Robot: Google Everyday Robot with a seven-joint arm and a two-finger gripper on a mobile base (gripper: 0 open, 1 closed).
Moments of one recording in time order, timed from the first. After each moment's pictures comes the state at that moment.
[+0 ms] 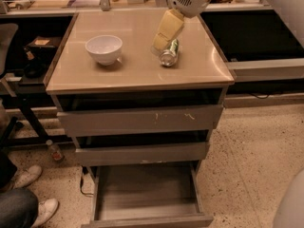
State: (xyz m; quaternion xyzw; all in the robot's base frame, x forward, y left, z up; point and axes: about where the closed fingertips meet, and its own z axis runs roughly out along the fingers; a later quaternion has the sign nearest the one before) arm 0.640 -0.076 0.973 -0.46 0.86 0.00 0.22
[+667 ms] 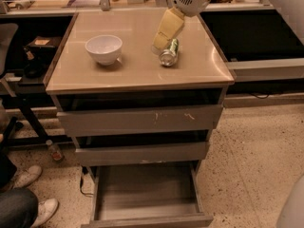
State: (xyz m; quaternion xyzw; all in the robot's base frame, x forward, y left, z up) arm 0.641 -0.074 0.975 -0.46 0.86 0.00 0.22
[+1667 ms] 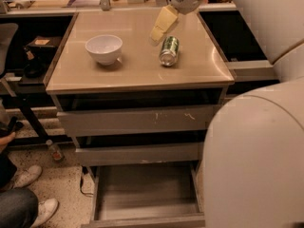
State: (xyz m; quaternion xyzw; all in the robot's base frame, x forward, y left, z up) arm 0.709 -0.080 0.949 -0.41 0.89 0.01 0.20
